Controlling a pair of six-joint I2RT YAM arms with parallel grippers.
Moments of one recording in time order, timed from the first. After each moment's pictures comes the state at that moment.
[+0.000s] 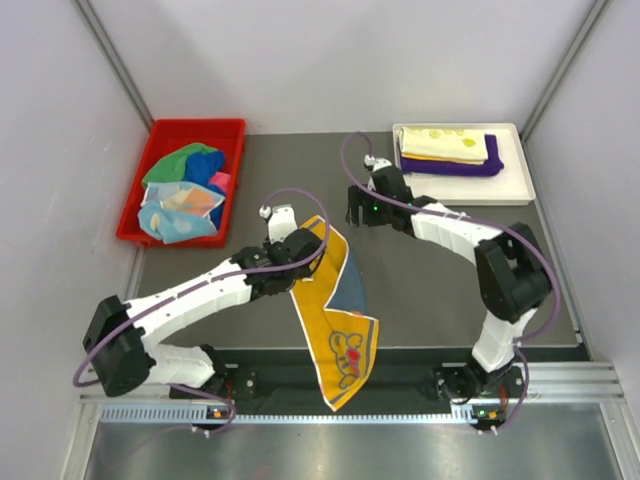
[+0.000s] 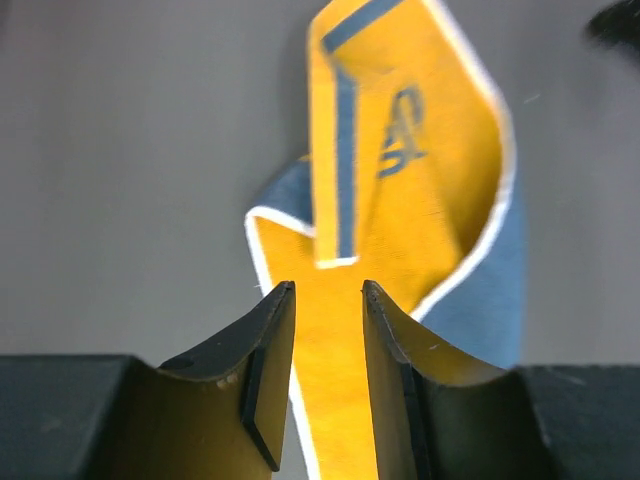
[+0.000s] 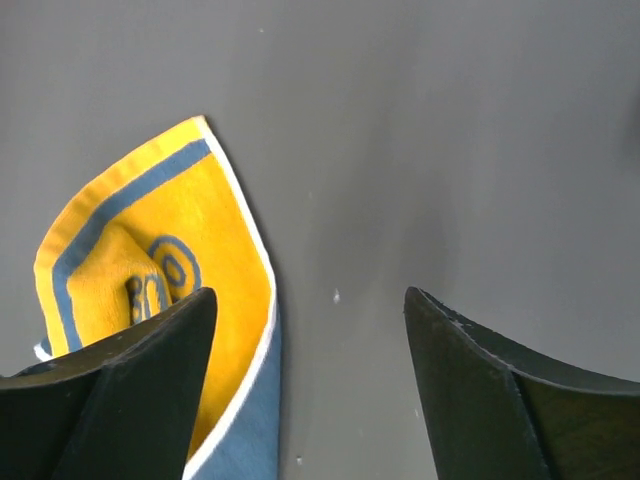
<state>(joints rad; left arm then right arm) -0.92 1.27 0.98 -0.65 -0.63 -0.91 0.55 1.75 1.19 -0.14 0.00 0.35</state>
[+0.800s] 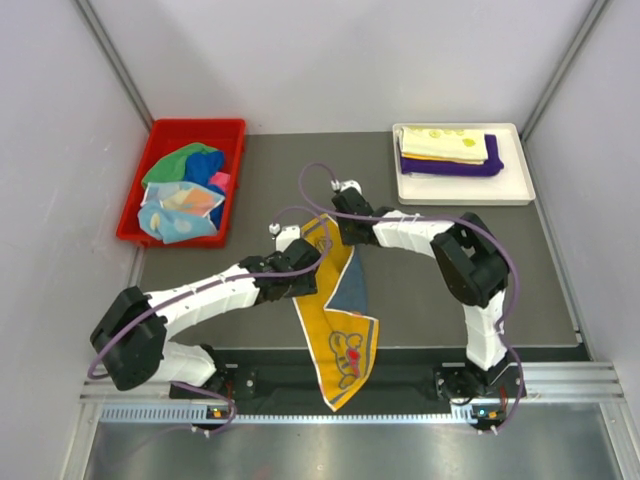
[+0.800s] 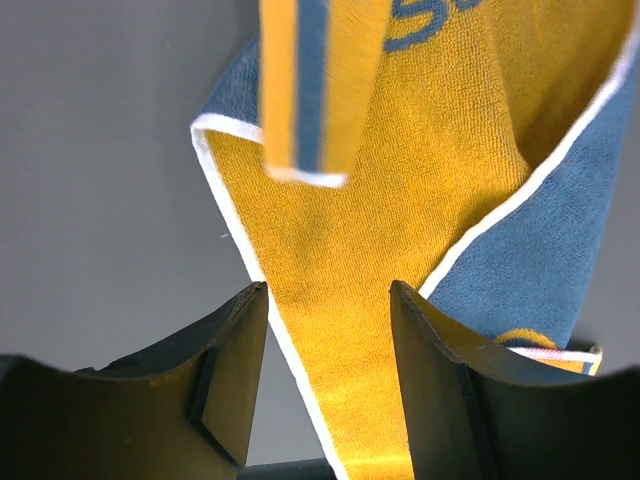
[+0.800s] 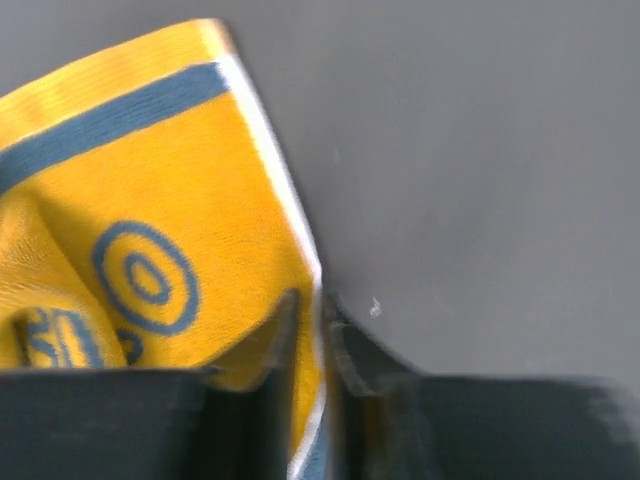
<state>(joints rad) -0.85 1.34 0.80 -0.49 -0.34 -0.86 0.71 2.01 1.34 -0.22 0.23 0.32</state>
